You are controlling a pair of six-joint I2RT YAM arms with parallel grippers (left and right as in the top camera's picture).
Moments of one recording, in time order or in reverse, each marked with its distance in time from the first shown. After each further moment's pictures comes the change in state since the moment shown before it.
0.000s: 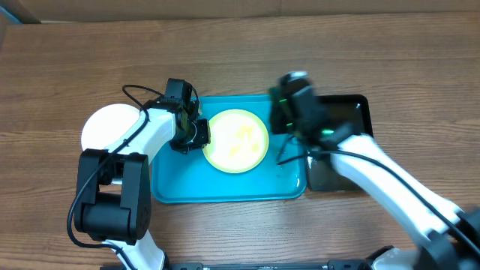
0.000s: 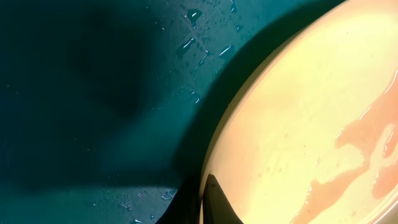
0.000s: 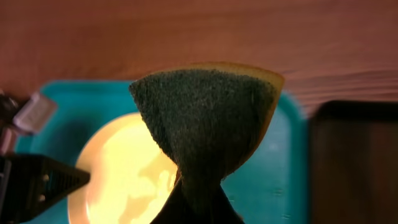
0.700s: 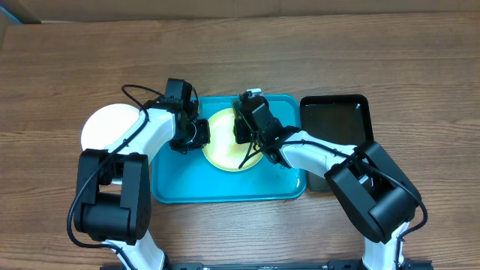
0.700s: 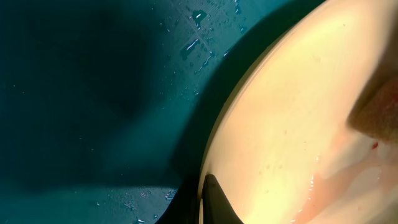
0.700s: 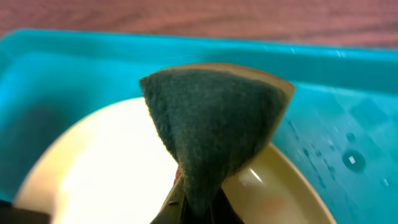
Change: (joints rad) left arm 0.000 0.000 0.000 0.000 -0.005 0.000; right arm 0.132 0.470 -0.002 0.471 -0.026 0.020
